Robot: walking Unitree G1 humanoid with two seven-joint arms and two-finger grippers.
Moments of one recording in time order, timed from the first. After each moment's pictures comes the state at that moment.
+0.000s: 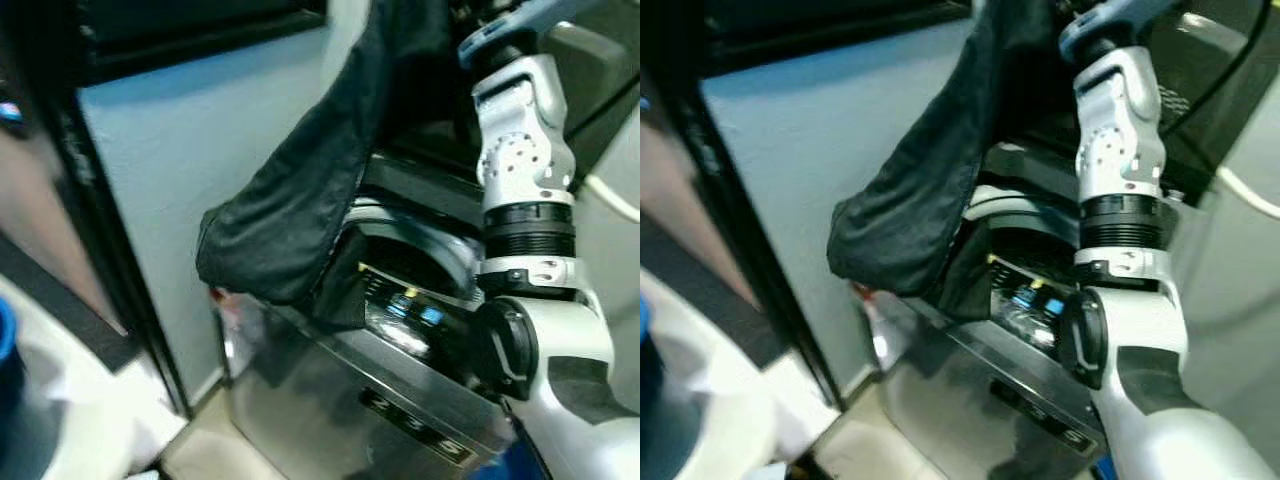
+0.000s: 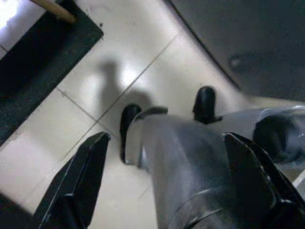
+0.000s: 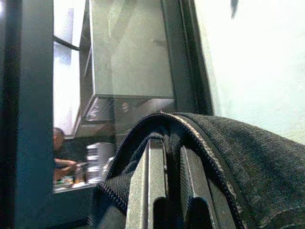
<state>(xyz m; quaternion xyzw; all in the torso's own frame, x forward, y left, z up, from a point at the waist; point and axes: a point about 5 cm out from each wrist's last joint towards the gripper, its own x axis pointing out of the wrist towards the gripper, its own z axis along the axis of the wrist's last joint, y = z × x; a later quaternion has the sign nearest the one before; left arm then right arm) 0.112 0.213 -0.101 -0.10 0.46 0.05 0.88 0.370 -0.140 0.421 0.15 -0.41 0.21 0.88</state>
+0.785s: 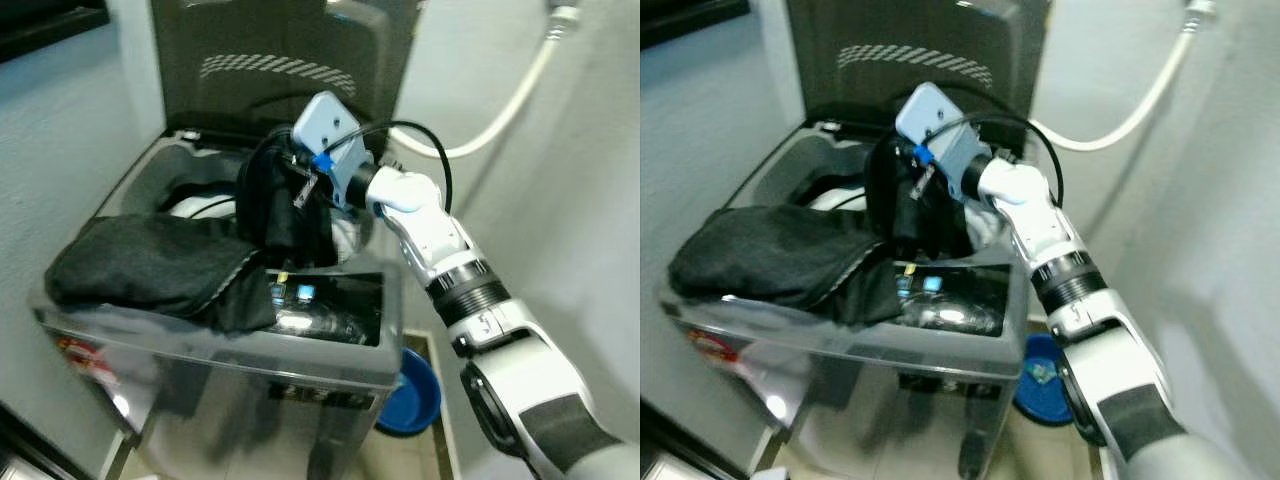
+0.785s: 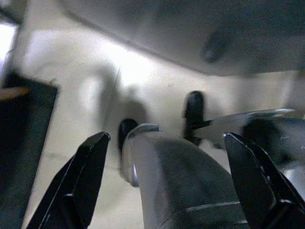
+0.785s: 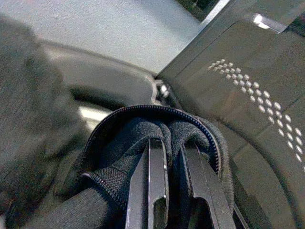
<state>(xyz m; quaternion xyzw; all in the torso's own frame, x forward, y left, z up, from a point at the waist) 0.115 0.212 -0.100 -0.10 0.45 0.05 0.89 0.374 -0.048 0.277 -0.29 -0.17 0.43 0.84</state>
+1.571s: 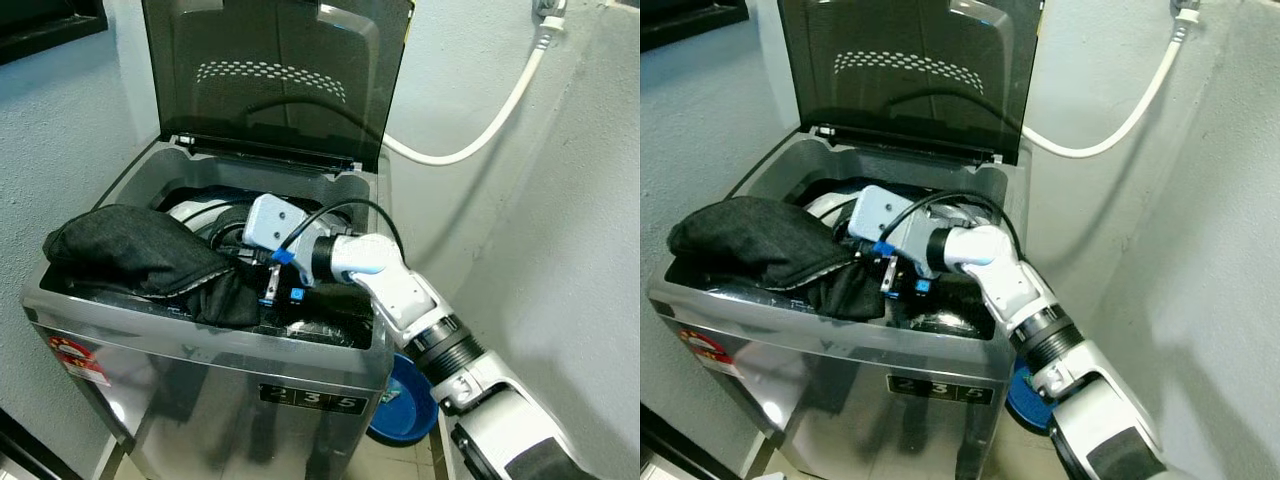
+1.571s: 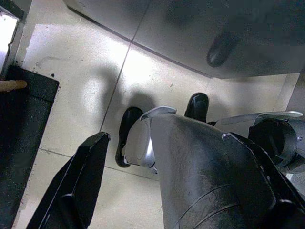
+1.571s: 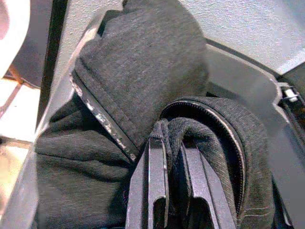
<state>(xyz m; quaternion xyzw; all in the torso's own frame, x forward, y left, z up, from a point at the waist) 0.112 0.213 -0.101 -0.10 0.45 0.05 0.88 0.335 -0.004 0.213 -0.29 -0.08 0.56 0.77</state>
